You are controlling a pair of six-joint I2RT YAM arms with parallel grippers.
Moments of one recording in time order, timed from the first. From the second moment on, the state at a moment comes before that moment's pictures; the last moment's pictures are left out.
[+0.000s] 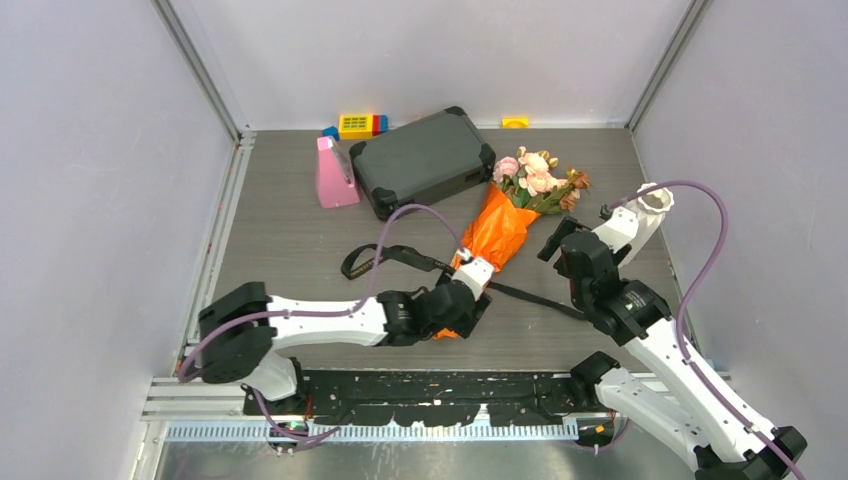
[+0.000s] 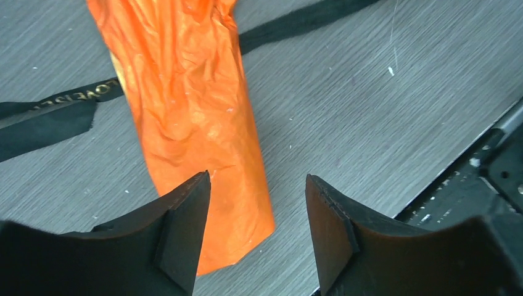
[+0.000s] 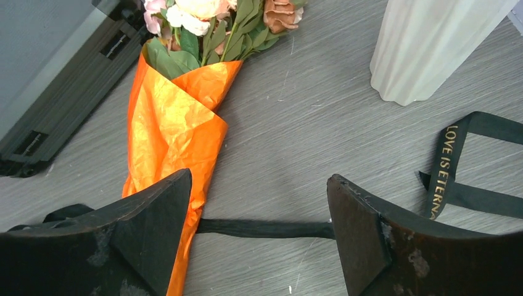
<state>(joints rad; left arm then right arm) -1.26 1.48 0.90 -0.08 -0.37 -0.36 0.54 0.72 0.75 -0.64 0.70 0.70</state>
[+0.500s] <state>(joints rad) -1.31 1.77 1.02 -0.08 -0.55 -0.35 0.54 0.67 0.68 -0.57 0.66 0.73</state>
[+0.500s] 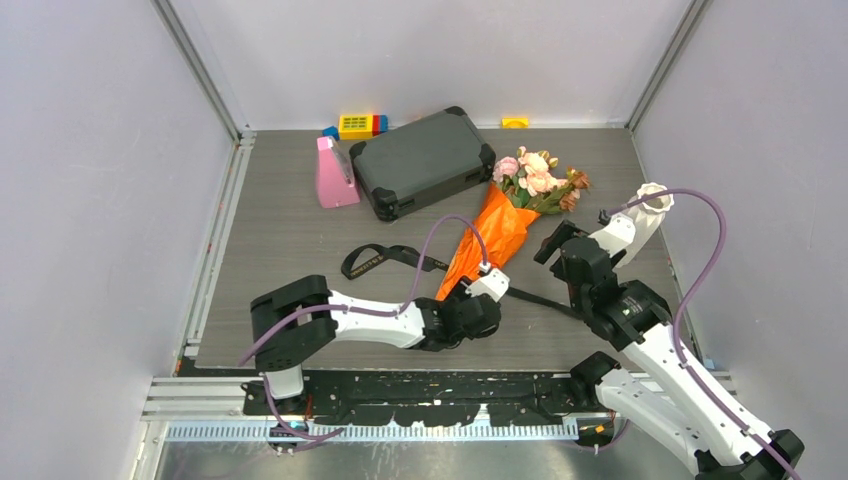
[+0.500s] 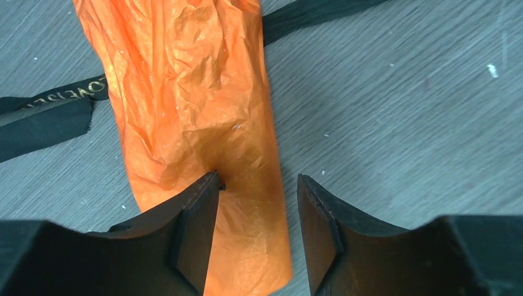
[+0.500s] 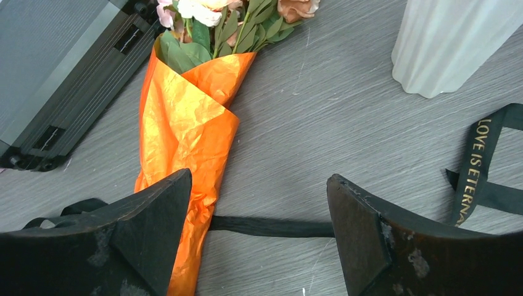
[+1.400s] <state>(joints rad) -1.31 1.75 1.00 -0.12 -0.63 -0.40 0.54 0.72 0.65 -0.52 0.59 0.77</state>
